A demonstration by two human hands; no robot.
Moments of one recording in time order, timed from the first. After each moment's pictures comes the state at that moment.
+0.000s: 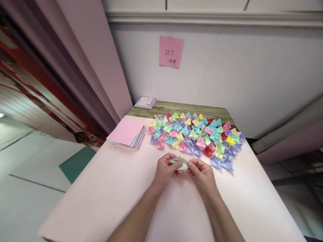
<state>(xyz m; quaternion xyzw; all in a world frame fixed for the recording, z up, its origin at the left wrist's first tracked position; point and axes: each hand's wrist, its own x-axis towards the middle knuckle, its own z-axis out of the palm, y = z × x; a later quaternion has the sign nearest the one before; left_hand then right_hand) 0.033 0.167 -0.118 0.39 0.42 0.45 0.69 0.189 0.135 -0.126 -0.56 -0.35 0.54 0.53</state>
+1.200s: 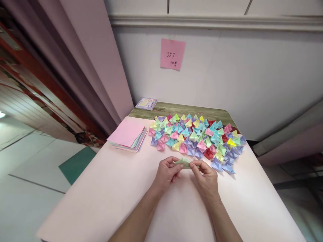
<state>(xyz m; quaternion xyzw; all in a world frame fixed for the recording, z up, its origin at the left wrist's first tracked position) 0.030 0.167 -0.117 0.40 0.44 0.41 0.69 0.192 0.135 -0.127 -0.59 -0.51 0.29 0.54</state>
